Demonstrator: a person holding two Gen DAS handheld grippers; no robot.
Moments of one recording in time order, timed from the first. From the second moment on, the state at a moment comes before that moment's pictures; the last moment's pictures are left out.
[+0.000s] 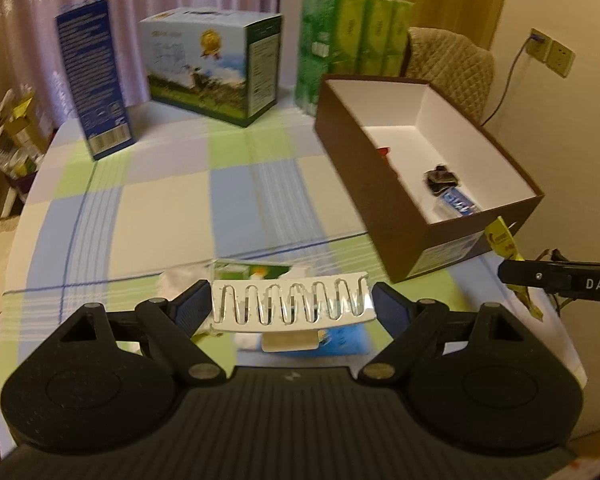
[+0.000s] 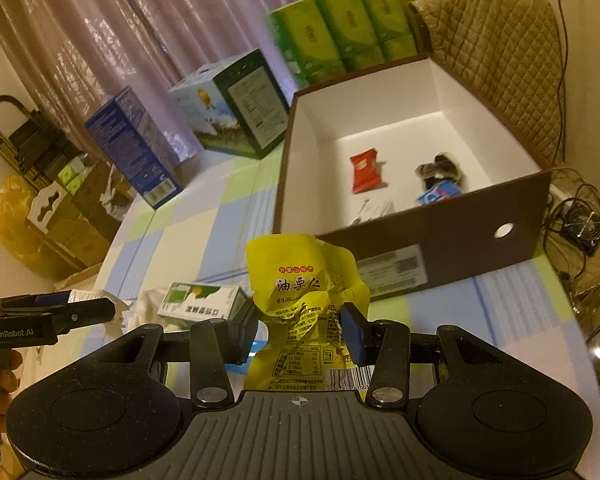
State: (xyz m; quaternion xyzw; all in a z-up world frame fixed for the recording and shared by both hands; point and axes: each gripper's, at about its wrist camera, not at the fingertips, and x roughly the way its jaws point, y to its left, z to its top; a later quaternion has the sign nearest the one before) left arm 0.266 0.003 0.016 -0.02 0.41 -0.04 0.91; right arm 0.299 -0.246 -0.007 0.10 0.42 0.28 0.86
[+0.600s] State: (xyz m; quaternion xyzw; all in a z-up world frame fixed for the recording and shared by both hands) left arm 0.326 -0.083 0.036 0.01 0.38 -0.10 0.92; right arm 0.360 -0.305 0.014 0.11 0.41 0.27 0.87
